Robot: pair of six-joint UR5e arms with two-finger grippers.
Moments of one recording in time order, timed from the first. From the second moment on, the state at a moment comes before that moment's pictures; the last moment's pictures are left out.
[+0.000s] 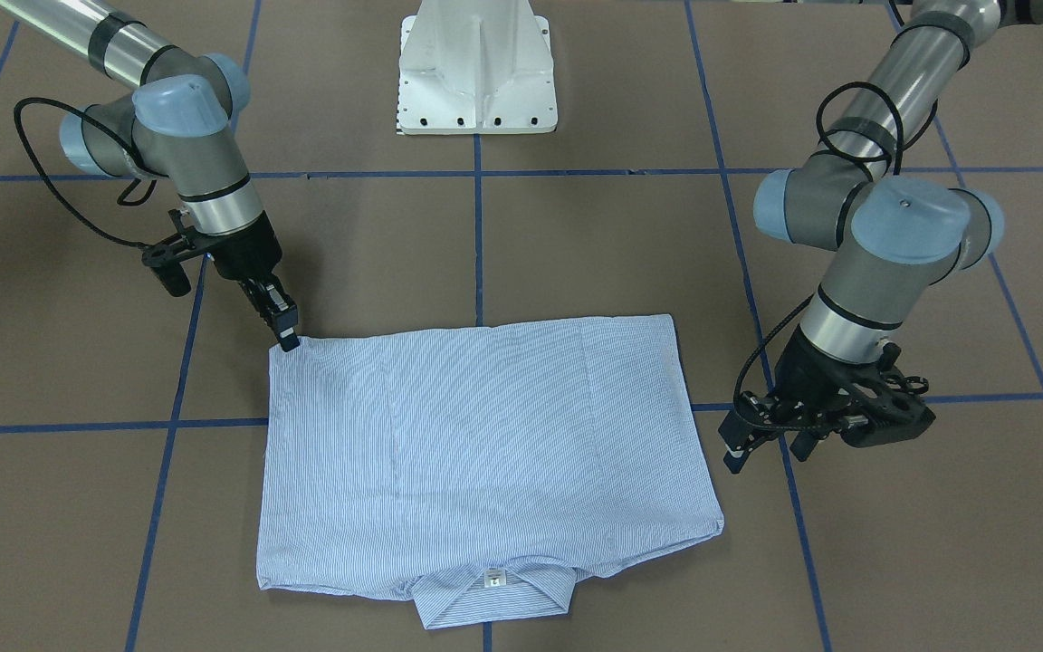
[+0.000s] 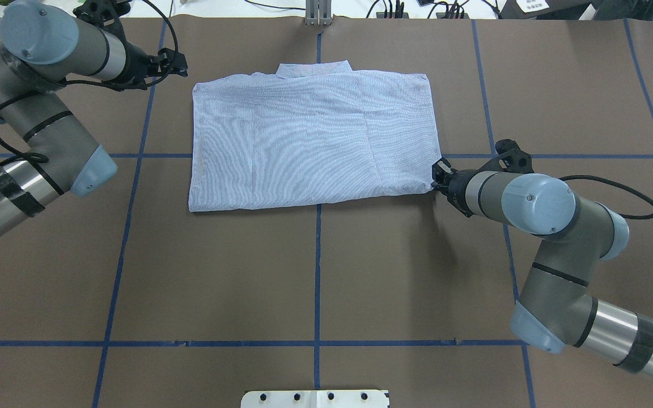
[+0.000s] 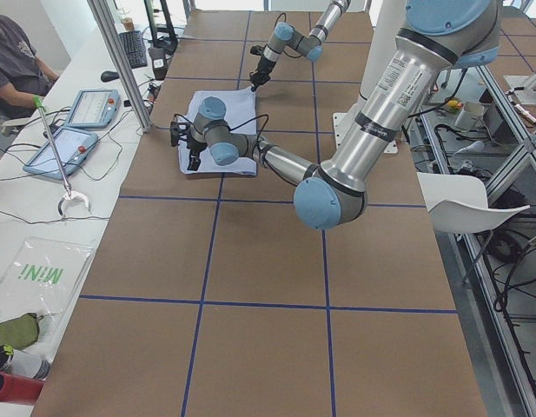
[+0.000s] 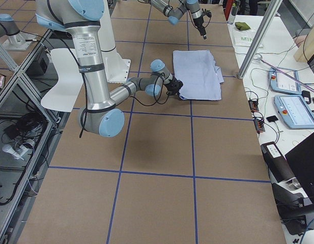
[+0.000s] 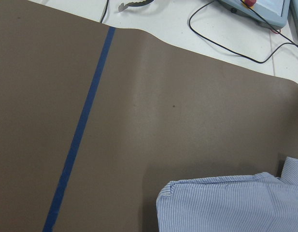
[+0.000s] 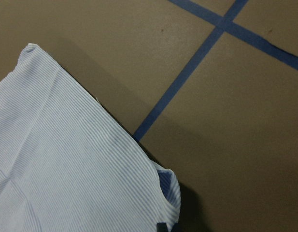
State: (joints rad) left arm -0.92 -2.13 -1.38 -2.24 -1.88 -1.25; right arm 0.55 -1.33 1.75 -0.94 1.55 2.12
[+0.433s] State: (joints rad) left arm -0.92 -2.03 -1.57 -2.24 -1.98 -1.25; right arm 0.37 -1.42 2.04 -1.14 1.56 2.24
